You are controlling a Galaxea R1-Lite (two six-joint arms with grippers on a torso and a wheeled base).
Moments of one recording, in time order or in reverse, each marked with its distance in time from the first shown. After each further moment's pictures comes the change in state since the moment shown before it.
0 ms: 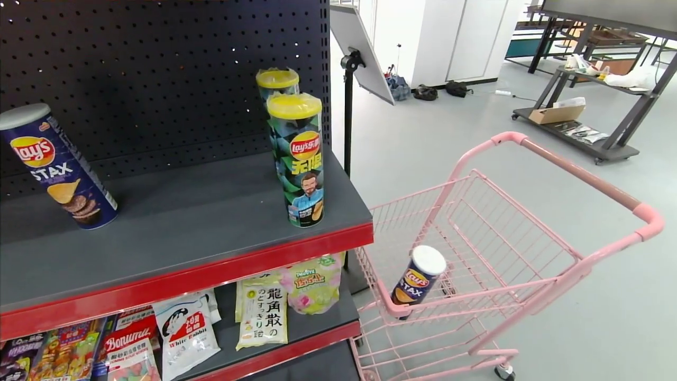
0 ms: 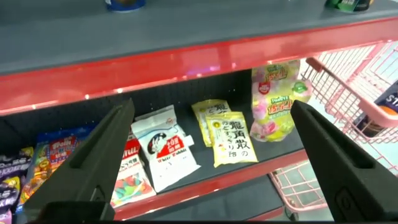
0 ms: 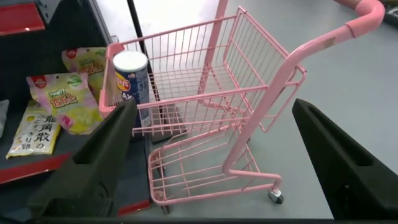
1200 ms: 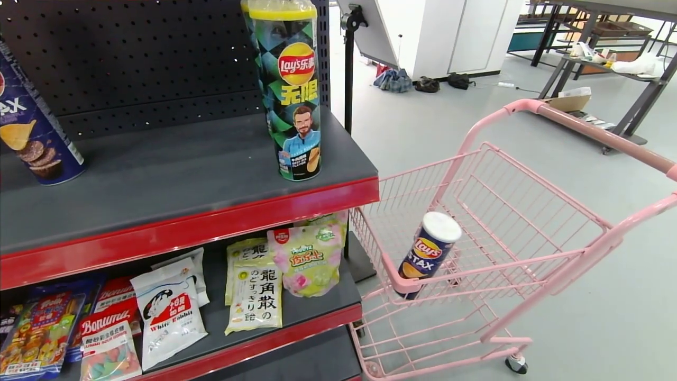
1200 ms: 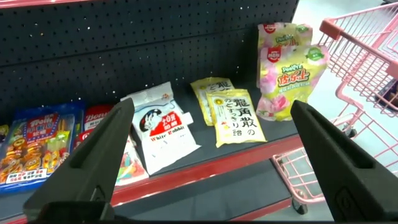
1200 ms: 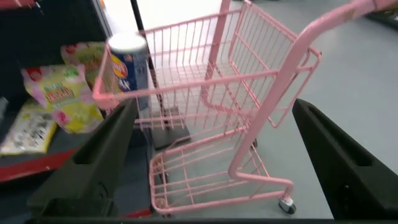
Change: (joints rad) left arm 0.000 0.000 0.000 0.000 0.000 -0.001; right arm 0.003 0.036 -0.102 0.006 0.010 0.020
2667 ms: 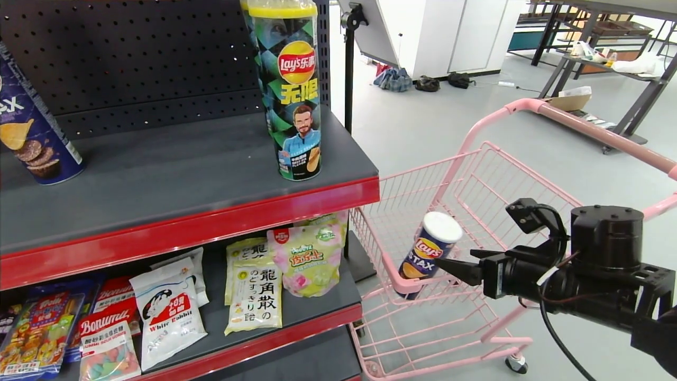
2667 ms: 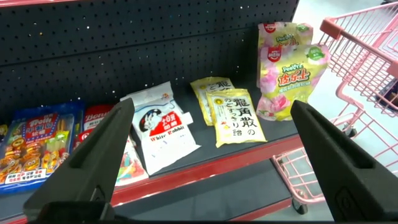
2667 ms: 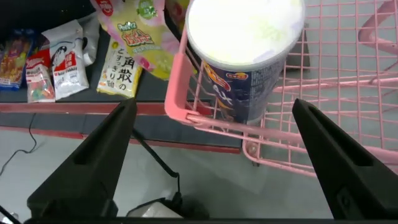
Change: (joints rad) left arm 0.000 0.000 0.000 0.000 0.000 0.000; right arm 0.331 1.648 -0.319 -0.835 0.209 0.147
